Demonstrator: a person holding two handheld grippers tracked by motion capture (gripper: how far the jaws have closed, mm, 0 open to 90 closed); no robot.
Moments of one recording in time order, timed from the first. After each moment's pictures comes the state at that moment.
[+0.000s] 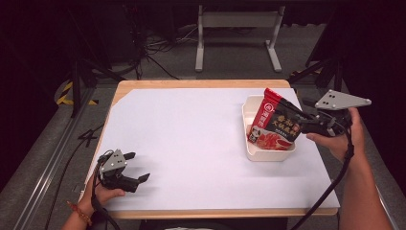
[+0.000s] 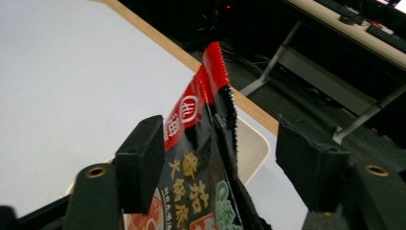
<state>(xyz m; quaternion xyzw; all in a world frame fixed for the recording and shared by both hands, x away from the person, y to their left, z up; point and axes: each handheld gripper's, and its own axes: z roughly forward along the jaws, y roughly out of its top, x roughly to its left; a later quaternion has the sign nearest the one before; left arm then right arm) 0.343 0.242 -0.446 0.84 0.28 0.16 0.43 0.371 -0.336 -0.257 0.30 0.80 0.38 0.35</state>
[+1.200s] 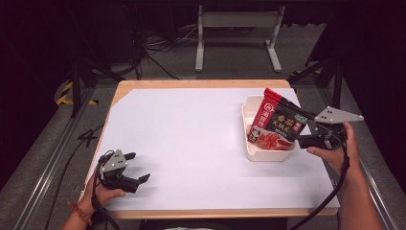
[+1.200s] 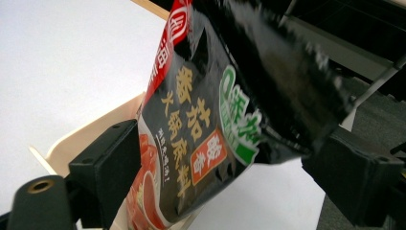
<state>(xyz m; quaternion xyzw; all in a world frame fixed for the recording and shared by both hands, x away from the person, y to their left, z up) 0.343 0.241 -0.446 0.85 0.28 0.16 0.43 0.374 -0.361 -0.319 0.35 0.79 0.38 0.32</state>
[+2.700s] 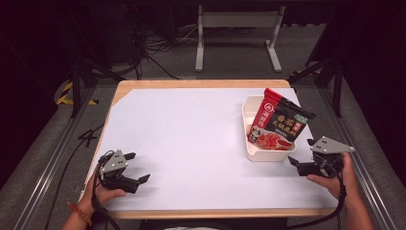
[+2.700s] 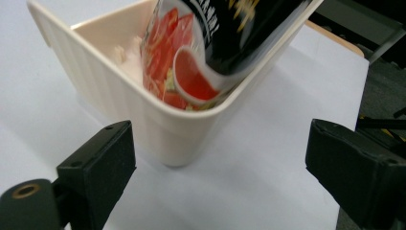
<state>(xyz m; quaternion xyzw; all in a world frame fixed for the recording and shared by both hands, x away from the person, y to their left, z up) 0.343 0.241 -0.446 0.85 0.28 0.16 0.43 0.332 -0.369 -0.386 0.37 0.81 0.33 0.31</state>
